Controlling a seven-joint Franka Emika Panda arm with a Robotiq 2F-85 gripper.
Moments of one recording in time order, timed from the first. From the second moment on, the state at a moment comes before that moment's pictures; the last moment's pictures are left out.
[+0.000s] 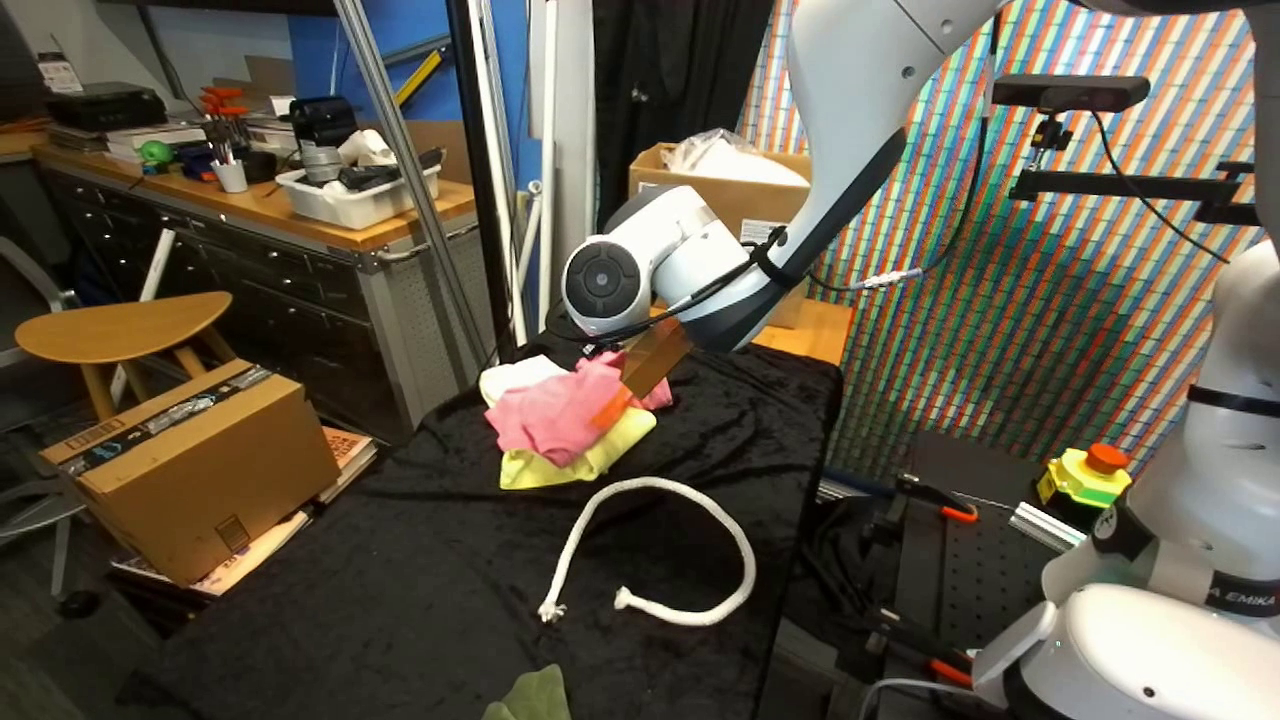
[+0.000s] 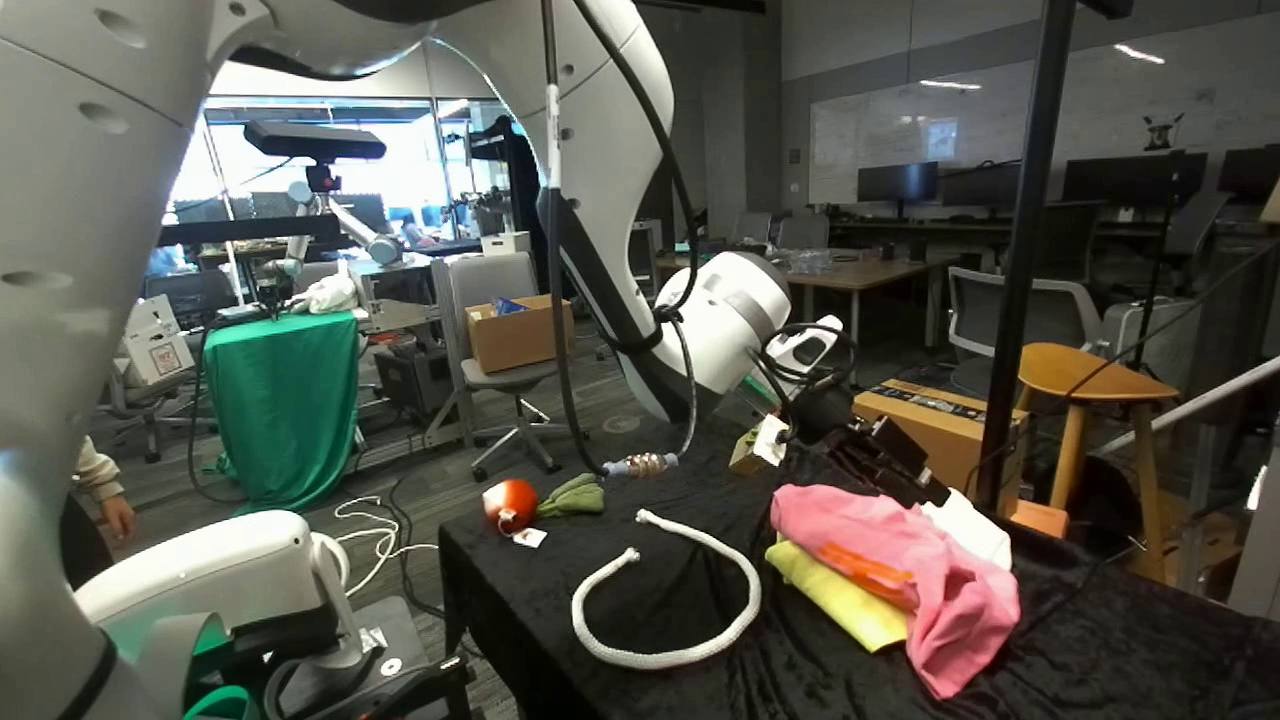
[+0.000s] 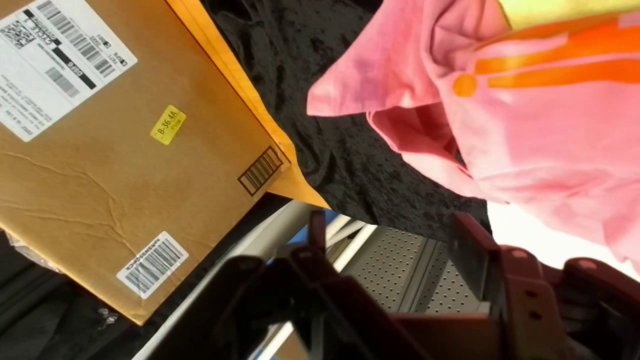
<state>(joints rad) 0.15 0.50 -0.04 -1.98 -1.41 2.30 1.46</state>
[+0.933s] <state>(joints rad) 0.02 0.50 0.07 -2.22 -1.10 2.69 0.95</state>
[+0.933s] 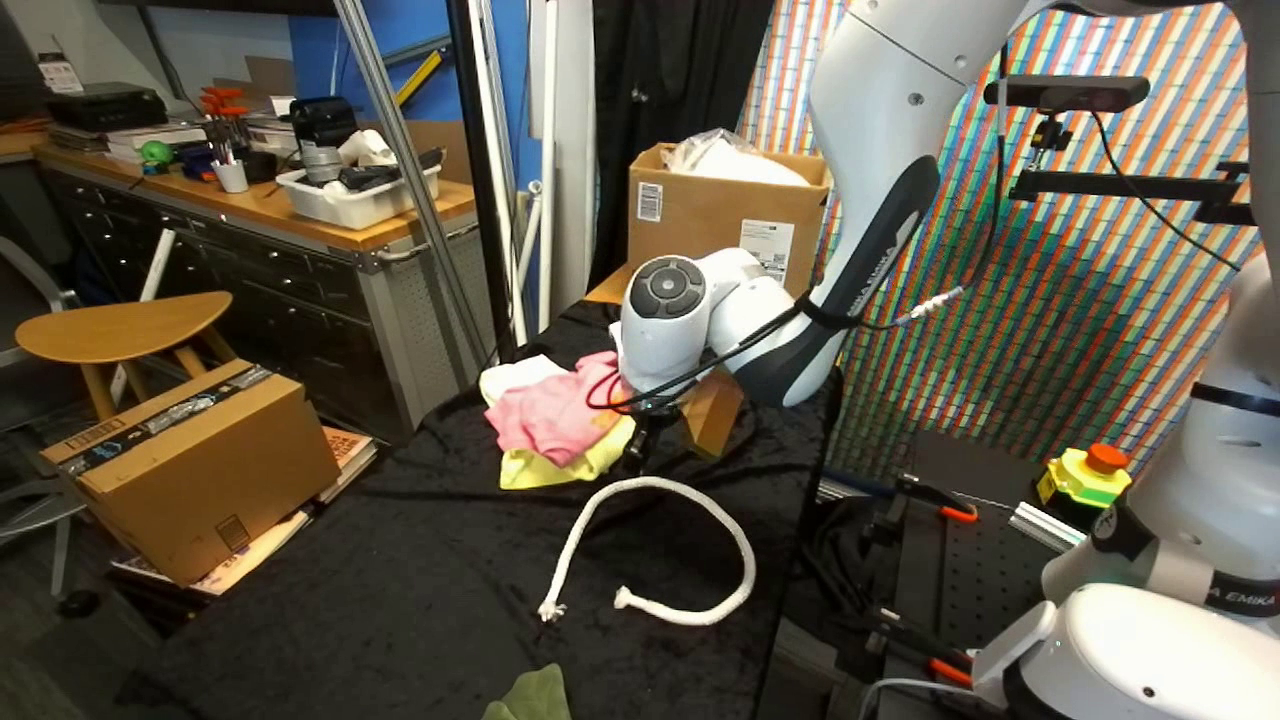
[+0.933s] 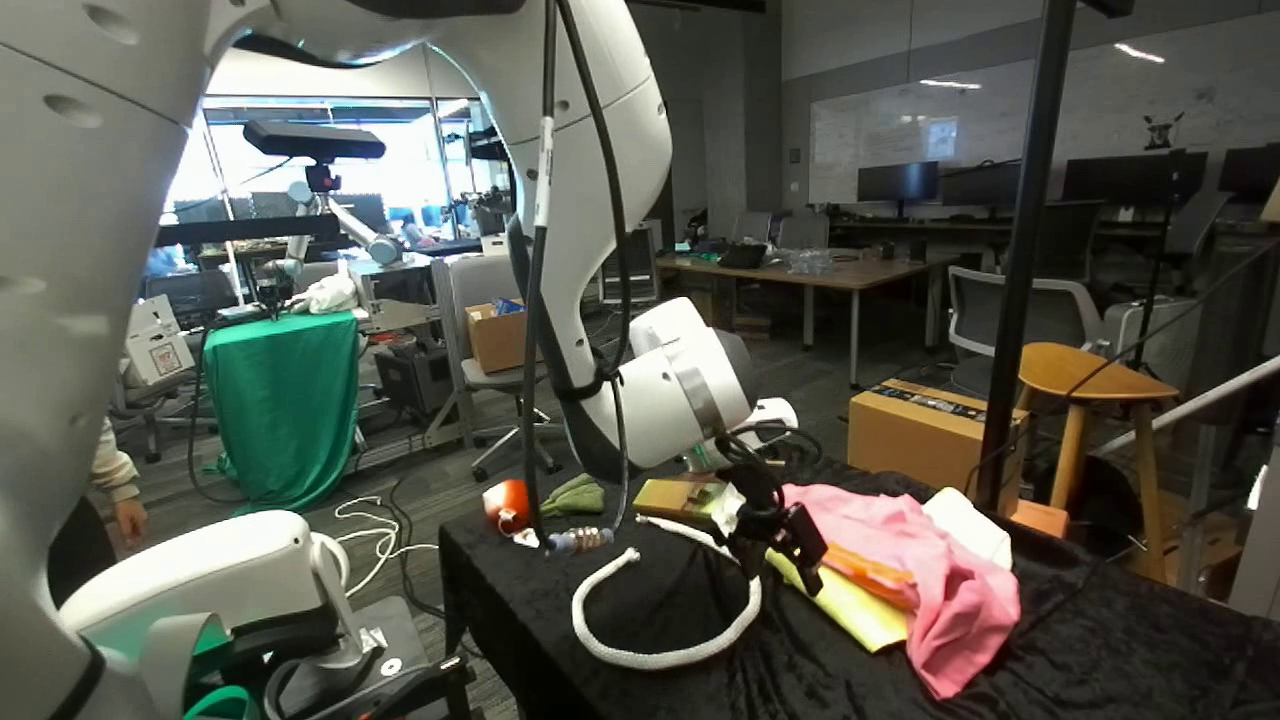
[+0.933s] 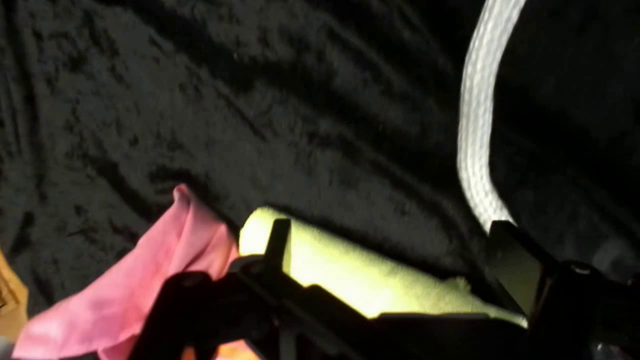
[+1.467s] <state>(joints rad) -0.09 0.49 0.14 -2.38 -0.66 2.74 0.46</state>
